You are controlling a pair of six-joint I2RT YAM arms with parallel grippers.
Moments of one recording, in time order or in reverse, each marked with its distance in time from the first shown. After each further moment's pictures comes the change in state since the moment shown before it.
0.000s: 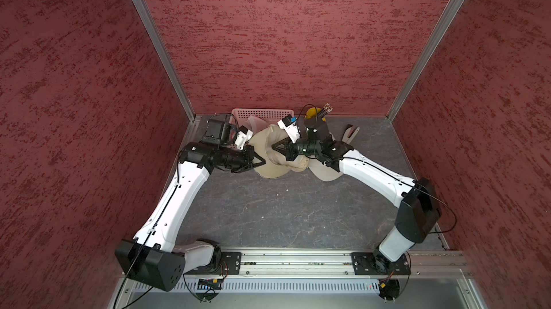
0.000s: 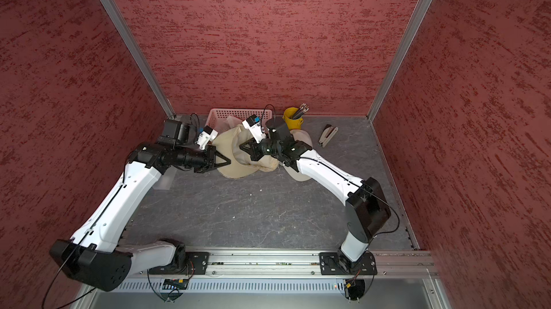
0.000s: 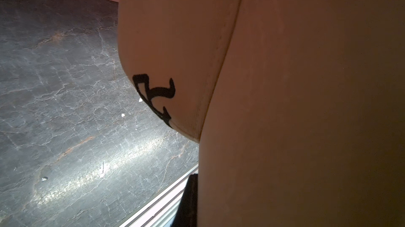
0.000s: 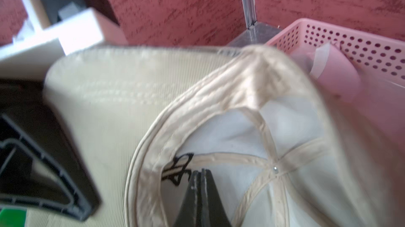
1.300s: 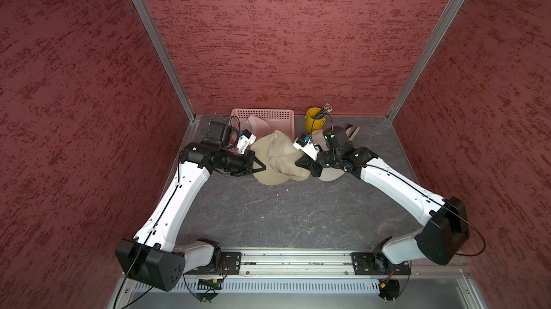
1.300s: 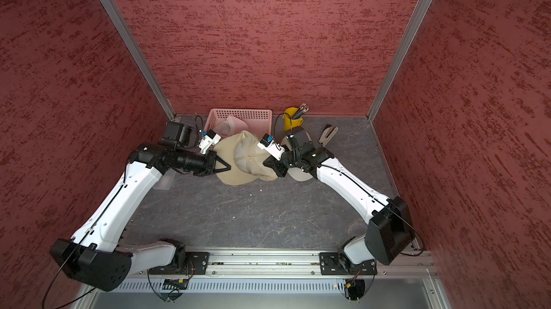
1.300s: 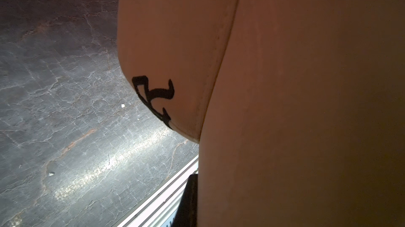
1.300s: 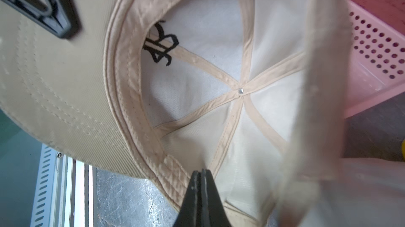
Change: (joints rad) left arm -0.006 -0.011 -0.014 -0.058 0.003 0.103; right arm -0.085 -0.196 -0.139 -0.317 -0.021 -0.443
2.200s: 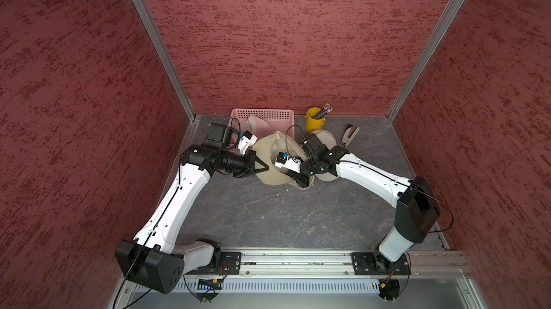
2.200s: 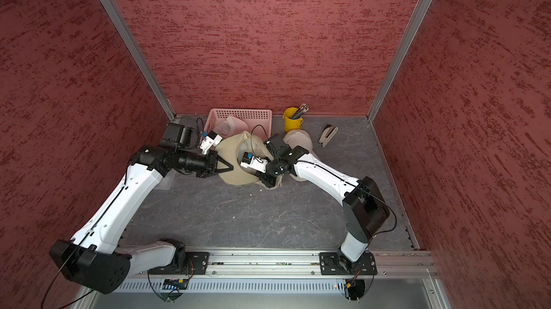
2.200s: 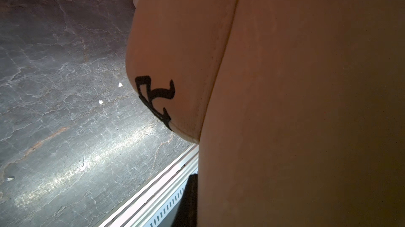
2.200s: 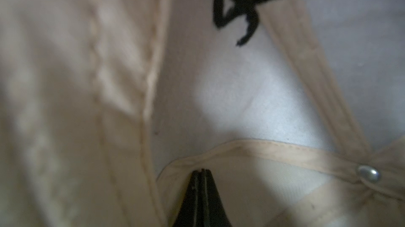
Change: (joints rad) left arm 0.001 -0.018 -0.035 0.045 0.088 -0.096; right arm 0.117 0.230 0.095 -0.163 -0.021 -0.222
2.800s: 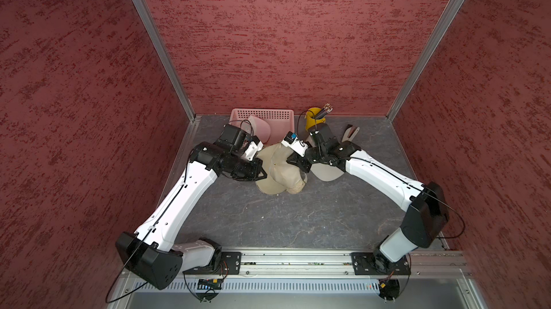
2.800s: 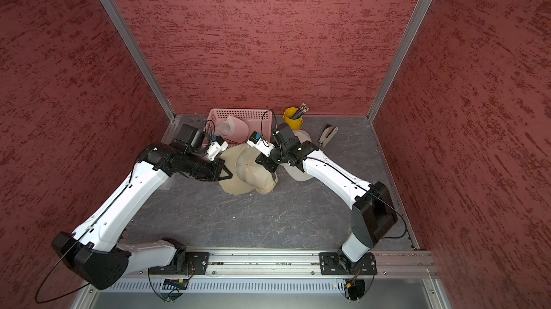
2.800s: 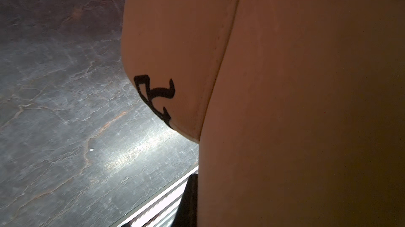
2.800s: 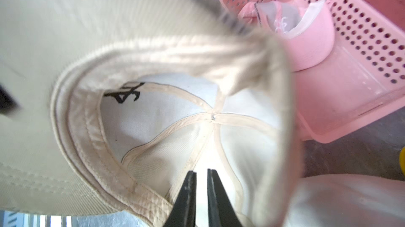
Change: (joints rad) left arm -0.161 0.042 0.075 -0.154 -0.355 0.130; right arm -0.068 -0.062 0.053 0.152 0.129 0.249
